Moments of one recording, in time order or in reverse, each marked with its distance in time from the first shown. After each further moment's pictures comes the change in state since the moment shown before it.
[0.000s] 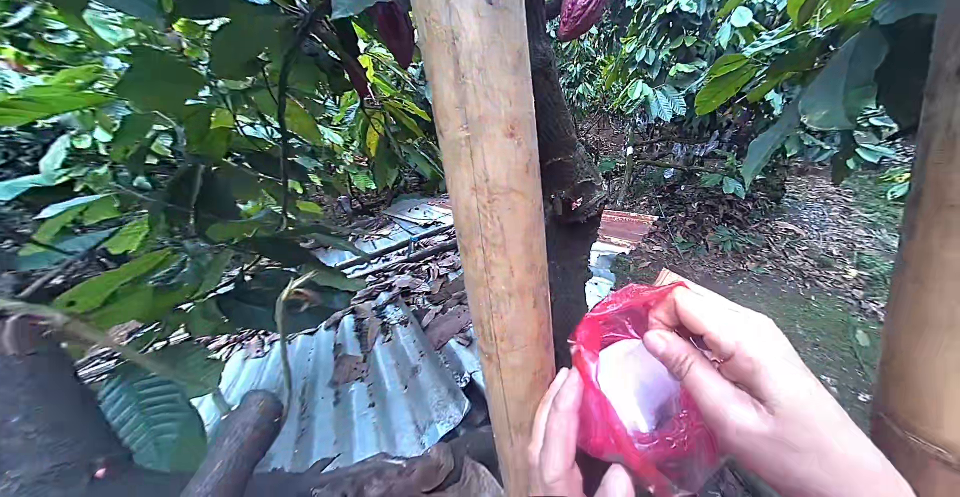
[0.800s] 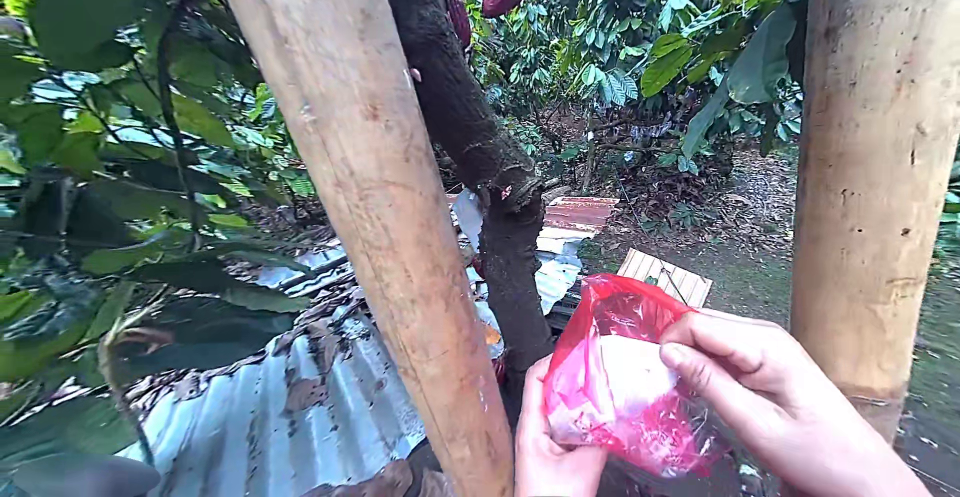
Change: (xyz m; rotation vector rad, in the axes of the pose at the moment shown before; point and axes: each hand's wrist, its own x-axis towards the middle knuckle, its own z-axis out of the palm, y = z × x) left_hand 0.001 -0.012 0.036 -0.546 -0.034 -0.635; right_hand -0.051 0.019 -0.032 0.132 -0.001 0.106
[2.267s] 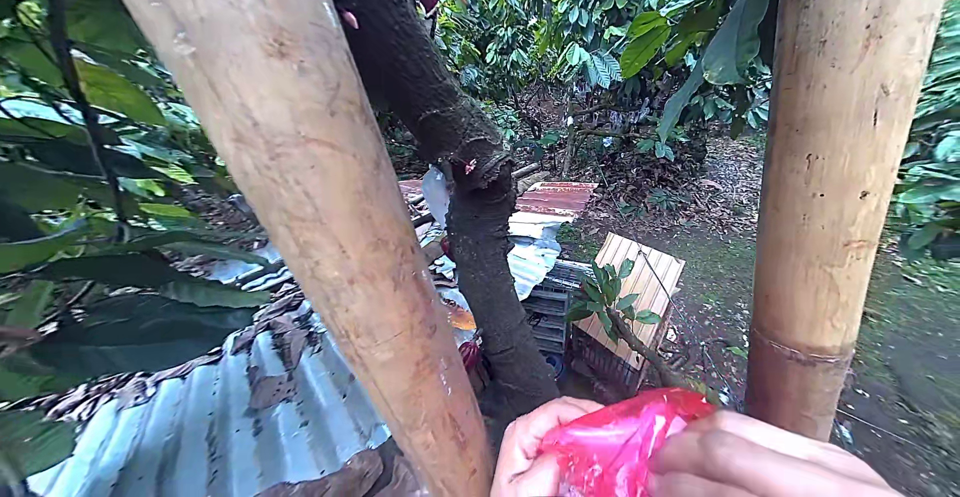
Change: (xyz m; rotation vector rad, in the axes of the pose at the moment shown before) left_hand -0.016 -0.026 -0.029 -0.305 -0.480 -0.029; right_hand -0.051 -0.076 -0.015 -0.158 -0.236 -0.096
